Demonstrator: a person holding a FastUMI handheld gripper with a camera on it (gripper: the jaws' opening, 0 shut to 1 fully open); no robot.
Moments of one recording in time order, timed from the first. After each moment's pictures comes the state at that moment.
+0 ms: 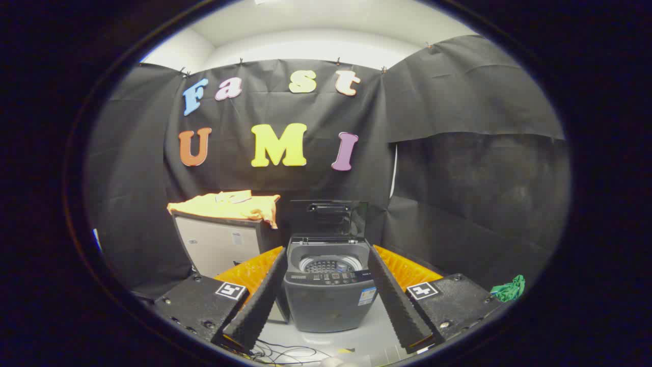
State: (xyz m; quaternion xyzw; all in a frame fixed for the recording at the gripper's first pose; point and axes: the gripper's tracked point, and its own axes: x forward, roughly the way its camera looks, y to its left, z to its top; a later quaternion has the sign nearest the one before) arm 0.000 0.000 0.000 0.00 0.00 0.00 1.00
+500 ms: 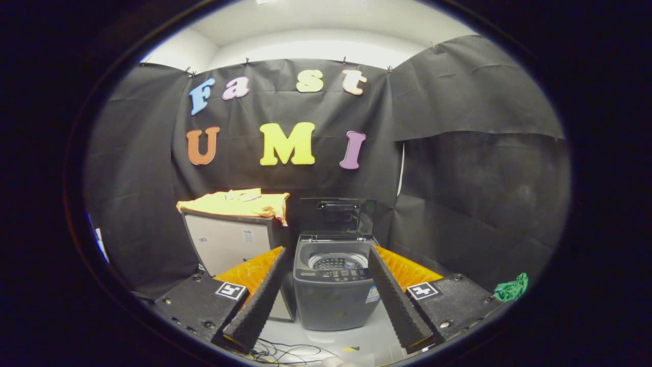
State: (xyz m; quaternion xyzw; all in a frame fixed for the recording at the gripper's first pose) arm -0.004 0.014 -0.006 0.00 0.00 0.01 1.00
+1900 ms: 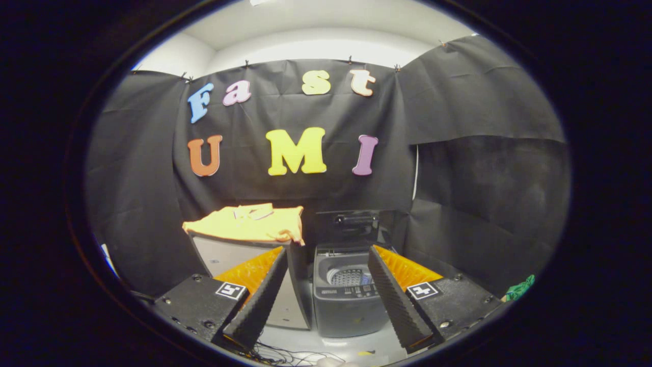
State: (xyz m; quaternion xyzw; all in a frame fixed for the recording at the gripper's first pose) arm 0.062 0.083 0.070 0.02 -0.01 0.04 1.00
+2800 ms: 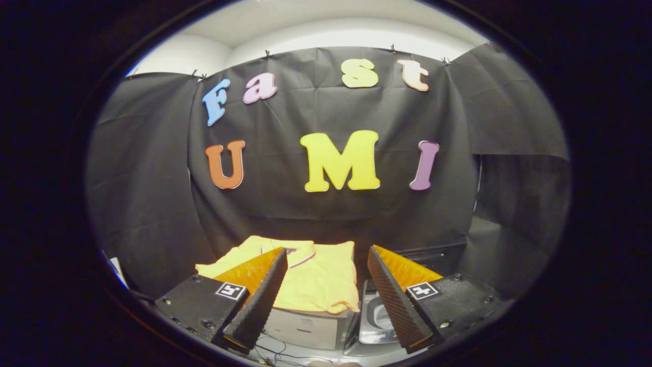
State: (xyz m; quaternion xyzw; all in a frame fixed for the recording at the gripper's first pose) arm 0.252 0.243 0.166 0.01 0.02 0.15 0.99
